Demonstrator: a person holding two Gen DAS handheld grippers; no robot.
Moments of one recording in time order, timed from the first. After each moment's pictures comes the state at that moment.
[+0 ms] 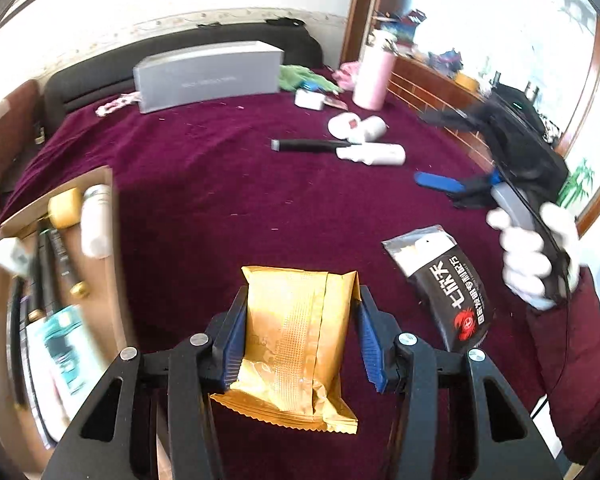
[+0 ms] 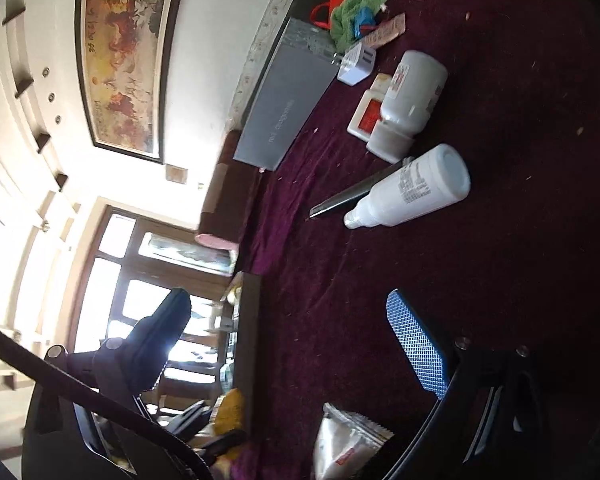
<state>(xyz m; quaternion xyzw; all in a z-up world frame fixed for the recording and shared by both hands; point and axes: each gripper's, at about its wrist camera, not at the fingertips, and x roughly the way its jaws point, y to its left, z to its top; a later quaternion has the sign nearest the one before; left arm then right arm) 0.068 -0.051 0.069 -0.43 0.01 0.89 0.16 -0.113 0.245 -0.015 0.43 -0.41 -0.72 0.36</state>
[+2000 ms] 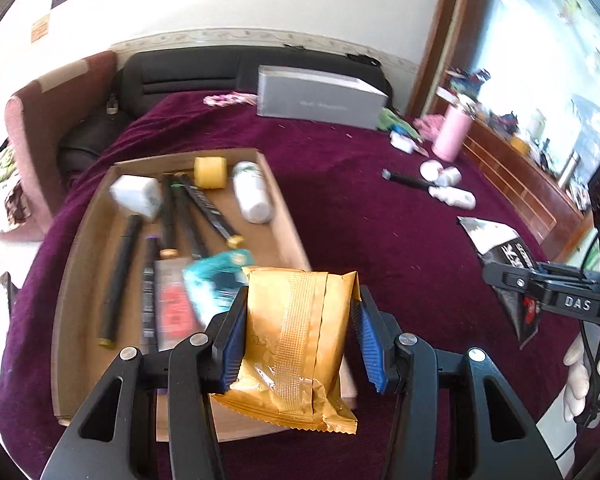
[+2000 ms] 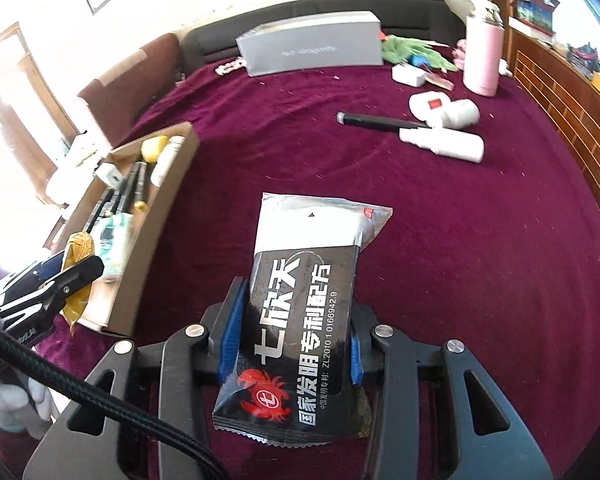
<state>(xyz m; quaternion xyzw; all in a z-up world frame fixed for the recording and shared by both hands) 0.117 -0.176 0.077 -0.38 -0.06 0.92 0.06 0.051 0.094 0.043 0.46 -0.01 -0.86 0.21</state>
